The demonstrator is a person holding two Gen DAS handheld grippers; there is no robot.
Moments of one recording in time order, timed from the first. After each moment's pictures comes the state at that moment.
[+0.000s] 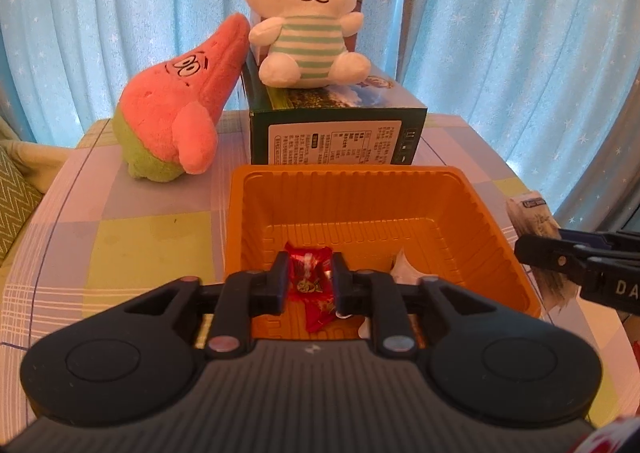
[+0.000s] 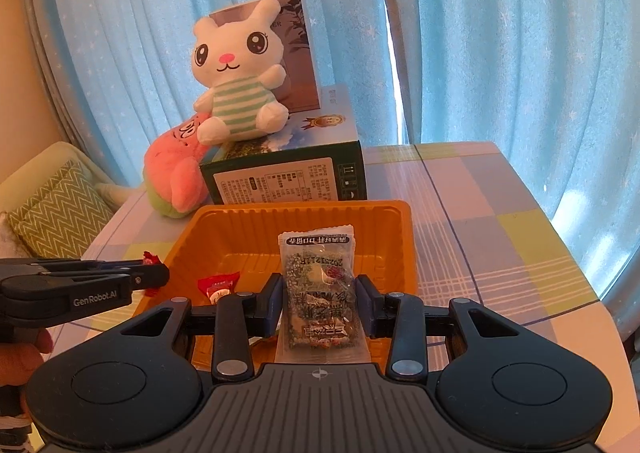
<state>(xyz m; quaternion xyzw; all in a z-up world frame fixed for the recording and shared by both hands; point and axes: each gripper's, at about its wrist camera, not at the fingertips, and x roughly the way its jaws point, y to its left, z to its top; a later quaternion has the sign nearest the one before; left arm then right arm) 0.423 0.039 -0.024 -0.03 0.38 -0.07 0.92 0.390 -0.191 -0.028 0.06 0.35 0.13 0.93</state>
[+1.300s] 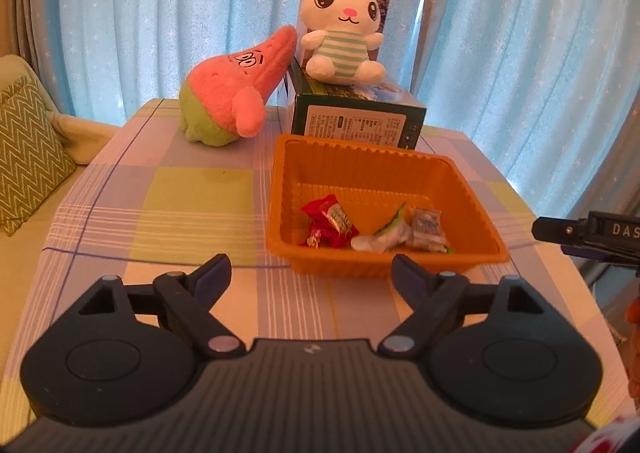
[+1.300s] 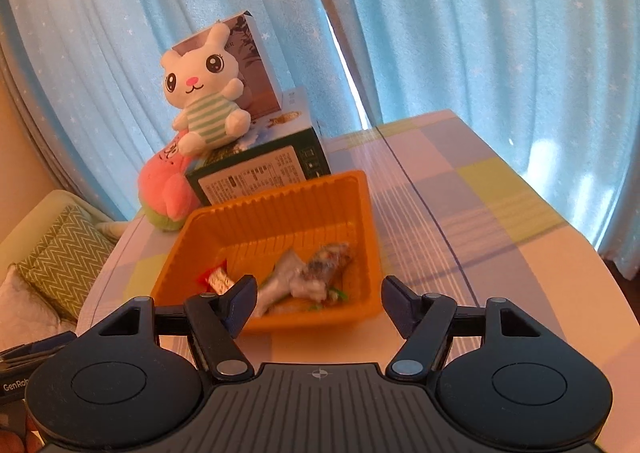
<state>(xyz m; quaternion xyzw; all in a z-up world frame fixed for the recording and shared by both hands) 0.291 0.057 -0.012 -0.06 0.34 -0.03 0.94 0.308 -0.235 -0.026 0.15 0.35 0.09 0.92</state>
